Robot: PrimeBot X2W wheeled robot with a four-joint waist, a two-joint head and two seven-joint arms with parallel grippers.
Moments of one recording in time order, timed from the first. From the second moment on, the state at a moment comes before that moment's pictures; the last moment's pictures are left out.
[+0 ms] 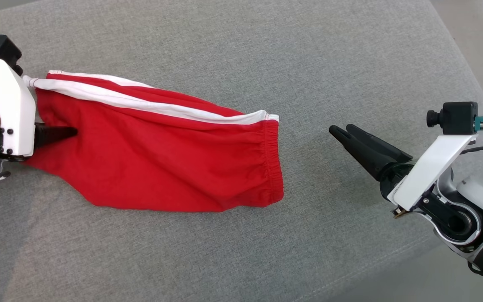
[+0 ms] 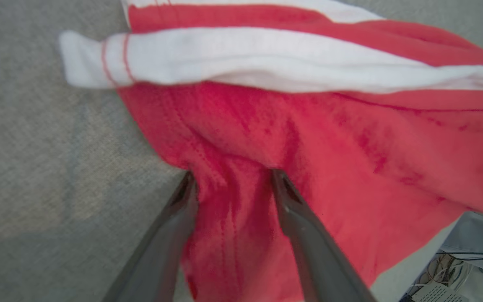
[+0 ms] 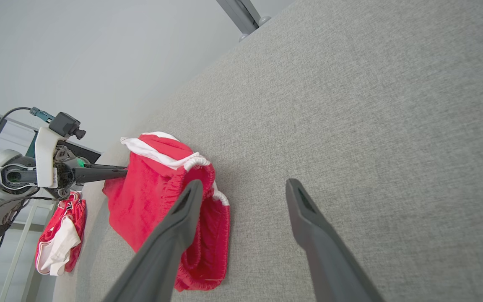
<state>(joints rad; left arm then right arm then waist) -1.10 0.77 -1.03 0.52 -1.38 -0.13 0.90 -0.77 -0.64 1.01 0.14 1.58 0.13 -0.05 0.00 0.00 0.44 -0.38</state>
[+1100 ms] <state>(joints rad) -0.78 0.78 -1.10 0.33 -1.44 -0.05 0.80 -0.70 -0.66 1.04 0.20 1.63 0.13 -0.03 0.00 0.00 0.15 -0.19</state>
